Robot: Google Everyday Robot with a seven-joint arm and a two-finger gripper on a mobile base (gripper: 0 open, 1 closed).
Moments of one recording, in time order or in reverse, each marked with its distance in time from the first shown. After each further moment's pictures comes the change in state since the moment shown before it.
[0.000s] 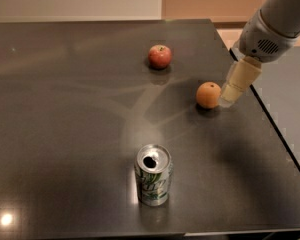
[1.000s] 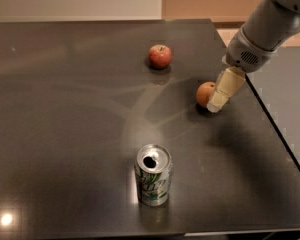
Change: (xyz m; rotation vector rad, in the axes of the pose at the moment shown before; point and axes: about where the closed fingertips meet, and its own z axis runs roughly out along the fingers) arm 0.000 -0.011 0.054 -0.082 0.002 0.037
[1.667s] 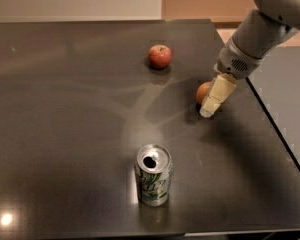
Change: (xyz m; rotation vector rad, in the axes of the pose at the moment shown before) arm -0.005 0.005 0.027 -0.057 -0.008 -0.003
